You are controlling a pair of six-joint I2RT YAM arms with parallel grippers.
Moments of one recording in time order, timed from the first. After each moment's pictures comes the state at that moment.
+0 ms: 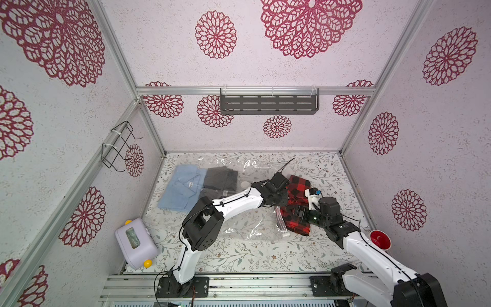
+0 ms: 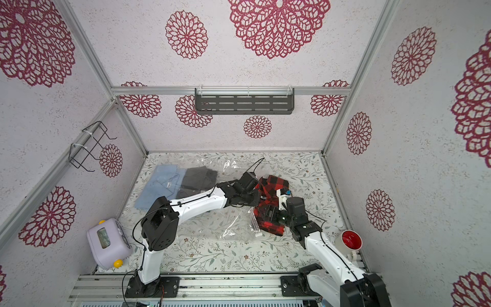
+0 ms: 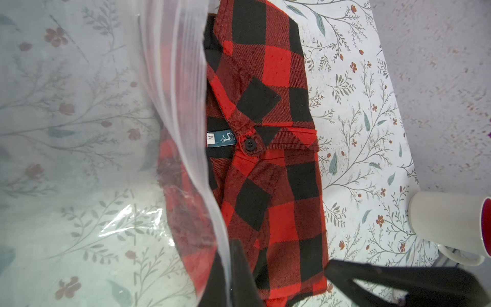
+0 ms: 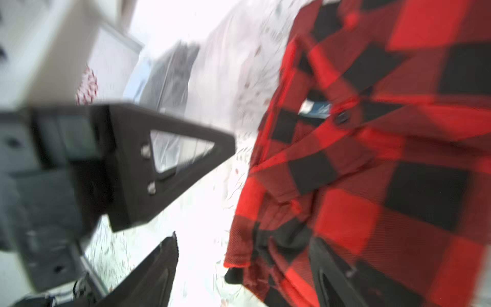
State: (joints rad) left arm -0.90 2.08 1.68 -0.52 -0.04 -0.63; right arm 0.27 0.97 0.46 -0.09 -0.36 0.54
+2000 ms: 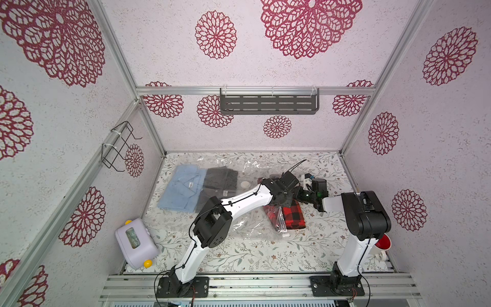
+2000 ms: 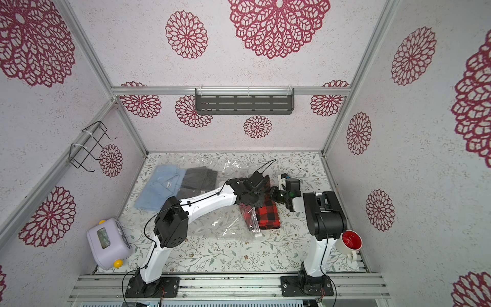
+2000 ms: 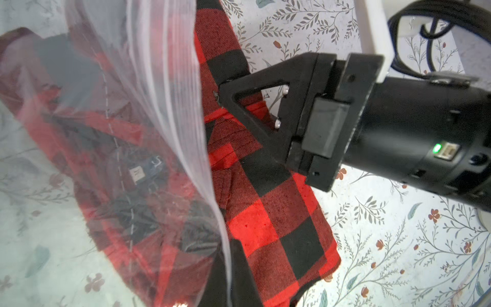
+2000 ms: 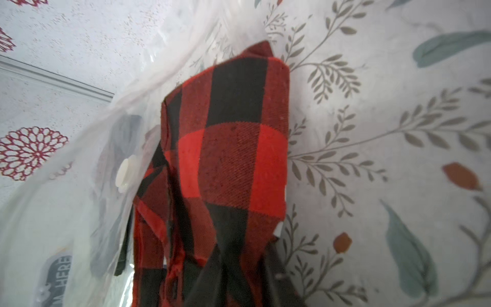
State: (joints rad) left arm -0.93 2.21 1.91 -0.74 -0.09 -0.54; right arm 0.13 1.87 0.81 0.36 -0.51 0.59
